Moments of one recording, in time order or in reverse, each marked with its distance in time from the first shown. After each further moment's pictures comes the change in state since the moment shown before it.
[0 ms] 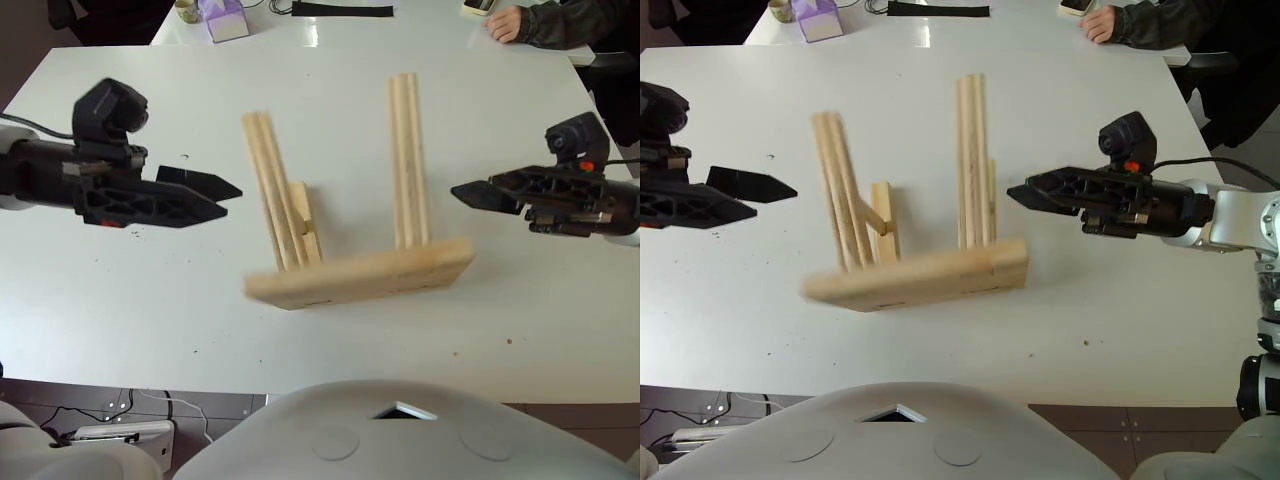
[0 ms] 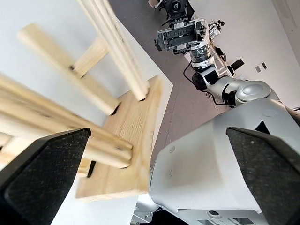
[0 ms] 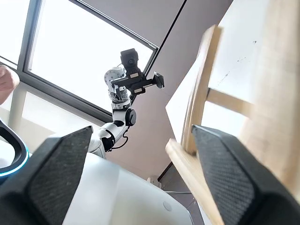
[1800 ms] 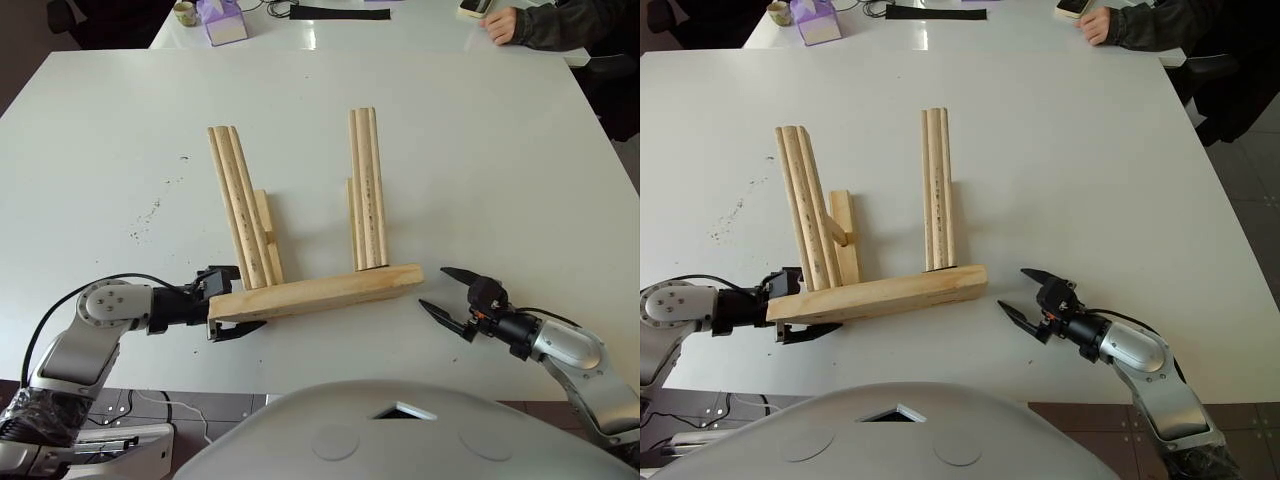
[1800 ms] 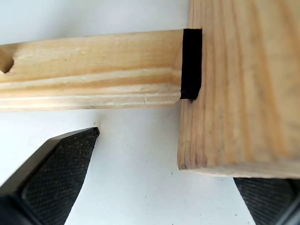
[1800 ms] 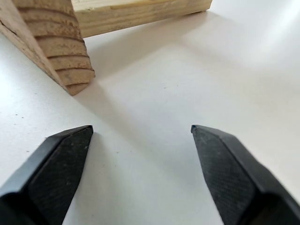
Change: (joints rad) left arm 0.873 -0.330 -0.124 -0.037 0.981 -1.499 0.114; right arm 0.839 0.344 0.164 -0.332 -1.735 -1.336 0.015
